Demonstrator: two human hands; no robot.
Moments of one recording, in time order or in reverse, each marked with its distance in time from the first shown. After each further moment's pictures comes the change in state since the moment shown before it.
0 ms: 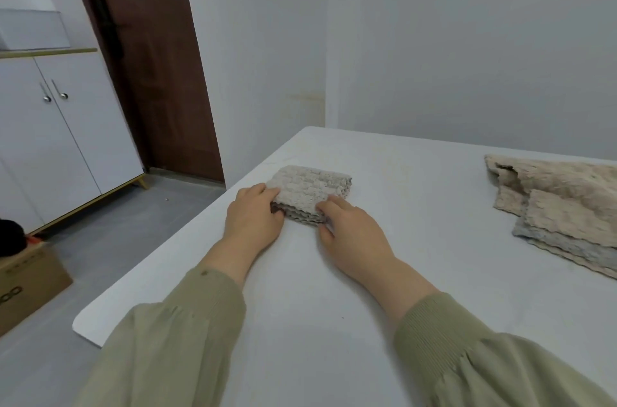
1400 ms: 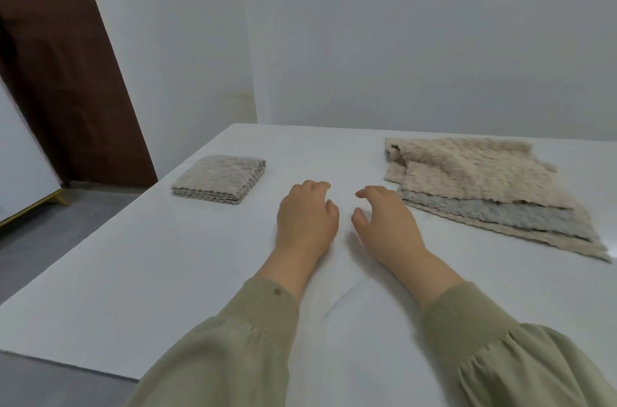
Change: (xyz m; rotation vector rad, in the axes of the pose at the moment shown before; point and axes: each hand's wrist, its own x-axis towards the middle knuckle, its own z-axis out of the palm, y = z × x) left_hand -0.075 0.204 0.021 -0.196 0.031 0.248; right_hand -0.110 0.097 -0.094 -0.030 0.201 0.355
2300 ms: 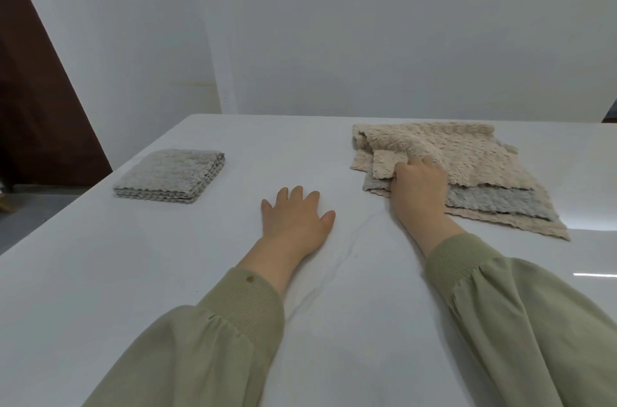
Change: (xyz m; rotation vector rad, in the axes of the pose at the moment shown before) left_hand 0.015 0.017 0.042 0.254 -0.436 0.029; right_hand 0.044 0.097 -0.024 -0.602 0.194 0.155
